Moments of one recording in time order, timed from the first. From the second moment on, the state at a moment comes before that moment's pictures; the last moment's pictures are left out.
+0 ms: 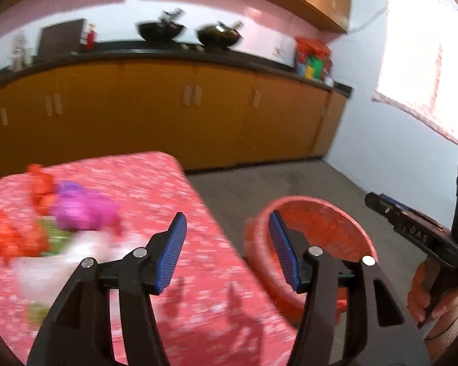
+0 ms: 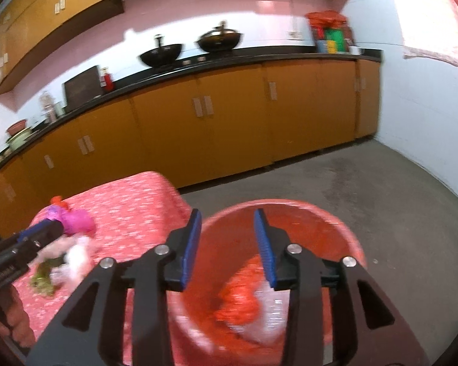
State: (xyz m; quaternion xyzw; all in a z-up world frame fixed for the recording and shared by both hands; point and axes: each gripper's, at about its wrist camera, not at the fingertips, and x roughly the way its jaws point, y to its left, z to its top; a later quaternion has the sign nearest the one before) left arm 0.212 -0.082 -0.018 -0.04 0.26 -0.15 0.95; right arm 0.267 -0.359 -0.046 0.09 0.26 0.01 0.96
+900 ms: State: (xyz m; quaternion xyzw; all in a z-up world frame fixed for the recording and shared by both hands) left arm 0.157 0.183 -0.070 -0.10 0.28 0.17 0.94; right arm 0.328 -0.116 -0.133 0.02 0.39 0.16 0.91
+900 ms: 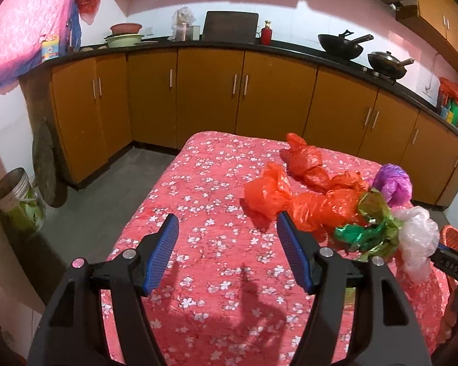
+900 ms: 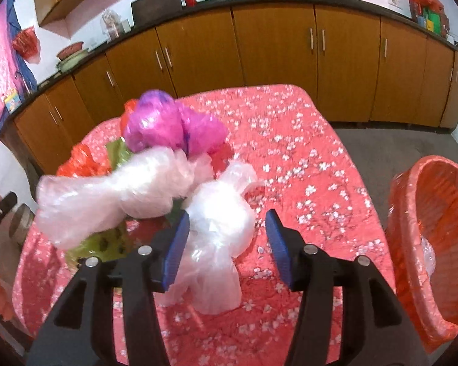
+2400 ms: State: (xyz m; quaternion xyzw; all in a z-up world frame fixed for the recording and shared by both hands) left arm 0.248 0.159 -0.104 -0.09 0.40 0.13 0.90; right arm 0.317 -0.165 -0.119 0.05 0.36 0.11 0.93
